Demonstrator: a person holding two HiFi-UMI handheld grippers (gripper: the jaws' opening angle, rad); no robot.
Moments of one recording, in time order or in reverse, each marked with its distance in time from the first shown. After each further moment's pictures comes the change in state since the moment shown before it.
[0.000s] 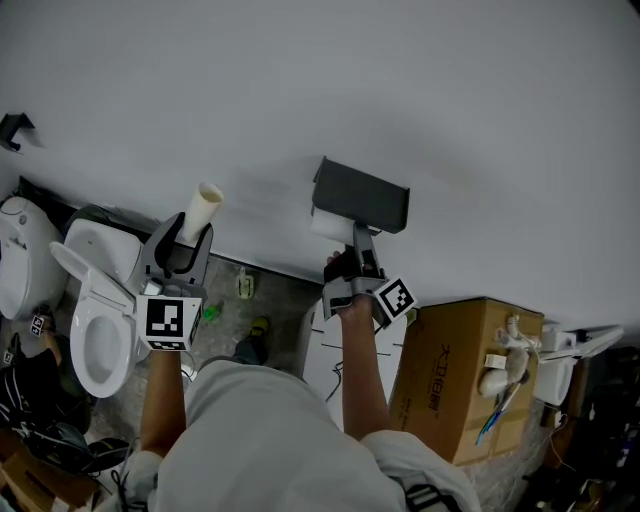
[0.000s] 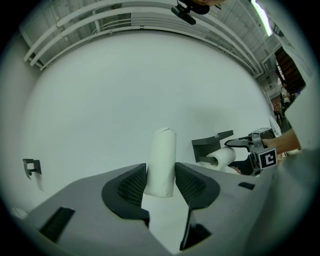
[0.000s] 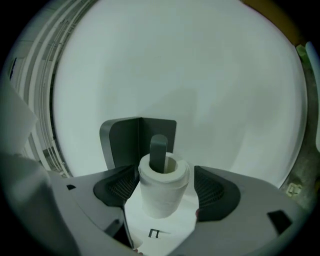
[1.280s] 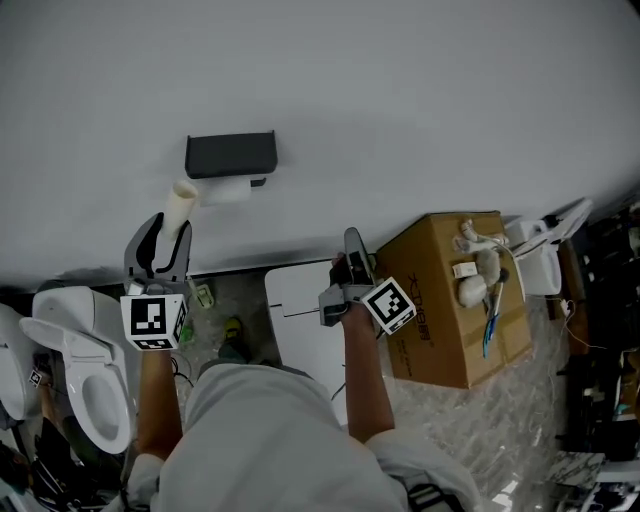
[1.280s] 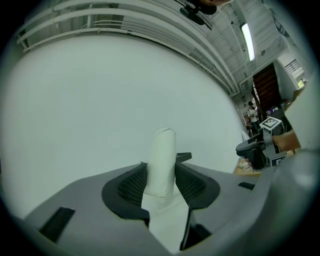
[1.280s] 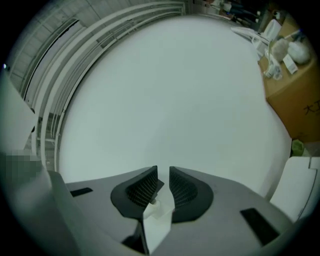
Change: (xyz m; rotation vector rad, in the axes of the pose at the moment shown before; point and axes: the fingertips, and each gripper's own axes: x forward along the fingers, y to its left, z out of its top) left arm 0.012 -0.154 0.057 -0.017 -0.106 -0.315; right arm -0.215 0.052 0.124 -0.445 -0.309 -0.154
